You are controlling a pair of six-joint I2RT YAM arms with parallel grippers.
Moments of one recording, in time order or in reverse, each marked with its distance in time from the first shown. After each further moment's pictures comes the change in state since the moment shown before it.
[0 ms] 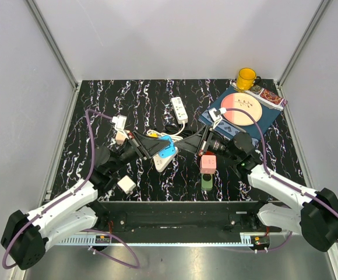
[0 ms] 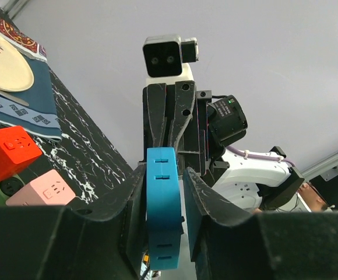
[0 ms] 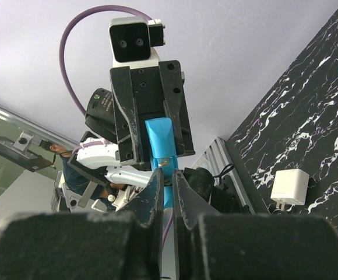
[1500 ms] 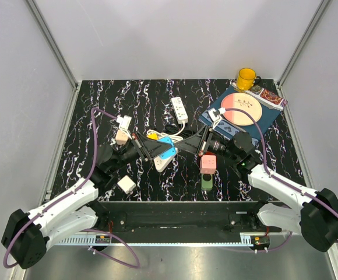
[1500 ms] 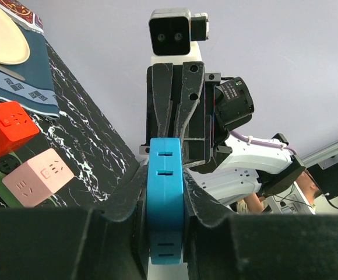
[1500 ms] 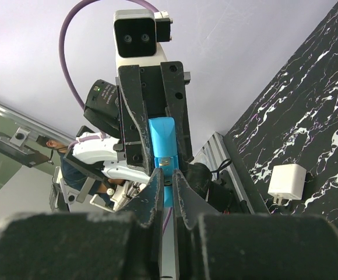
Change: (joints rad) left arm 0.014 0.021 0.018 -0.058 0.078 -0.016; right arm -0.006 0.000 0.005 -0.019 -0.025 -0.013
